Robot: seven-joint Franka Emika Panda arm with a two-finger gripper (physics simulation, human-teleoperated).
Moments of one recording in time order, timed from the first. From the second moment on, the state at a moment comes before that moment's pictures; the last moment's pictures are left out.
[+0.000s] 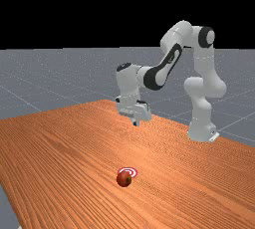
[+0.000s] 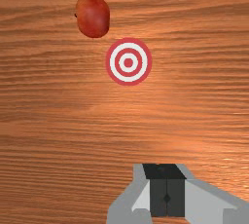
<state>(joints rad) 0.09 0.22 -0.16 -2.05 0.09 2.04 0.64</state>
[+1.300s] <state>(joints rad) 0.17 0.92 -0.09 -1.37 0.15 2.13 0.81</state>
